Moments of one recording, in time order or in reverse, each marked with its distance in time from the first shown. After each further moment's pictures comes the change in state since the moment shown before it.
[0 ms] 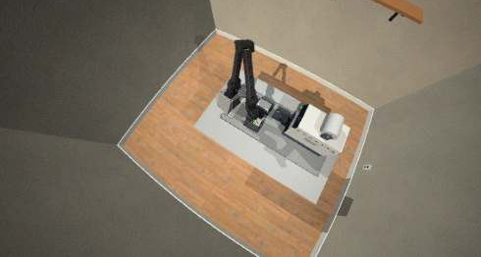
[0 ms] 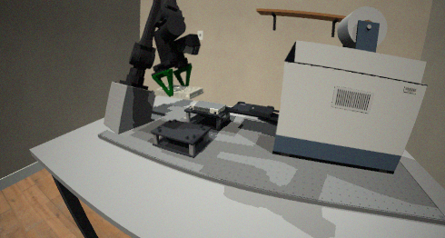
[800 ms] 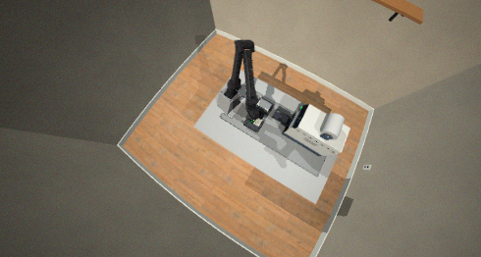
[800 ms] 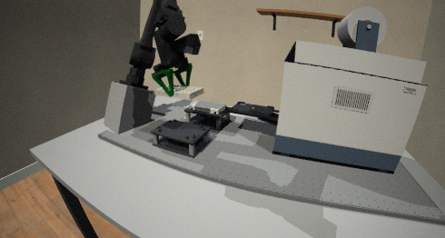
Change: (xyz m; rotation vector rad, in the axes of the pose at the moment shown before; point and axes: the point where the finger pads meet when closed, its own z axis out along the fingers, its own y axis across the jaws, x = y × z) arm -0.002 -0.001 0.000 0.001 -0.002 -0.002
